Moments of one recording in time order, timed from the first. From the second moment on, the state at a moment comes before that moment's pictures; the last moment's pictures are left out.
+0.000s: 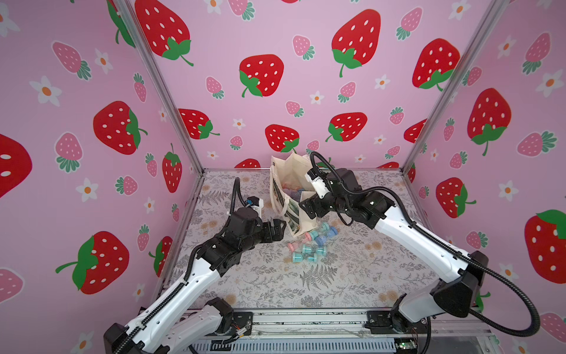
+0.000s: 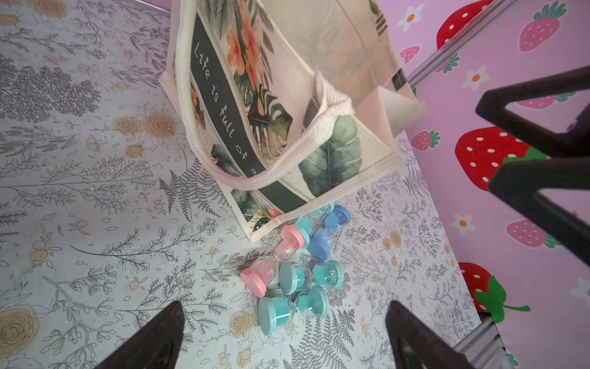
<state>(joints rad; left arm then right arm) -0.57 0.93 0.87 -0.53 0.03 -0.58 0.88 1.49 1.51 -0.65 -0.01 0.03</state>
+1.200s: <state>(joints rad) -0.61 0.79 0.65 -0.61 -0.07 -0.70 1.05 1.59 0.98 -0.49 -0.05 -0.01</state>
